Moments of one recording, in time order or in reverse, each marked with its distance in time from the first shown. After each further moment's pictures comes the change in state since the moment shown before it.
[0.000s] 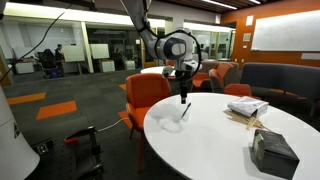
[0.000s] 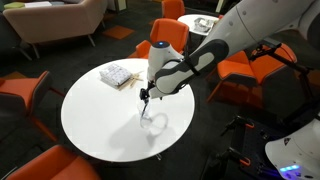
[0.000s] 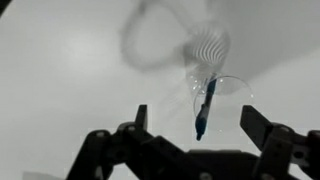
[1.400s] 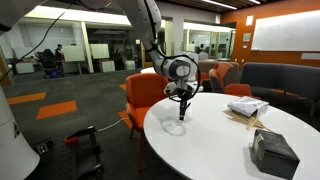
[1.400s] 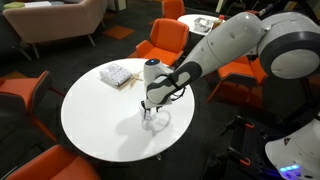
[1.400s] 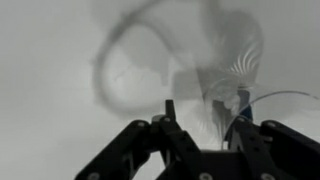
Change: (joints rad) arm 0.020 0.254 -0.035 0.198 0.096 -0.078 0.055
